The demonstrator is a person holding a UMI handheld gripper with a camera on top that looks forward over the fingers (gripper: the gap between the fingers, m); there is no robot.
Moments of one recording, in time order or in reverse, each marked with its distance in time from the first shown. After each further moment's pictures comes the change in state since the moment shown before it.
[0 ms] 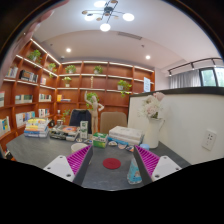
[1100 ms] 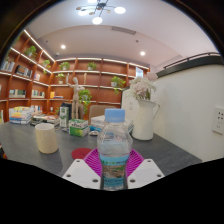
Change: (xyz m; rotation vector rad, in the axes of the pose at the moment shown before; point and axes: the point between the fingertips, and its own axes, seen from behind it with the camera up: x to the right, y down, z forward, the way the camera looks) arm 0.092 0.123 0.100 0.019 0.045 -0.002
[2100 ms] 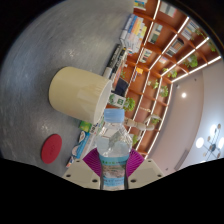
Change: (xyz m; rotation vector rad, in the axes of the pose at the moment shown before) arm -0.146 -0.083 0.096 0.144 -0.018 -1.844
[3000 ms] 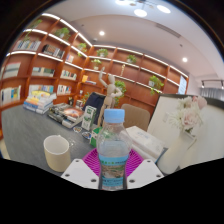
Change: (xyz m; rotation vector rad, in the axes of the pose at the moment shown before) arm -0.022 0.037 -0.011 0.084 -0.294 1.574
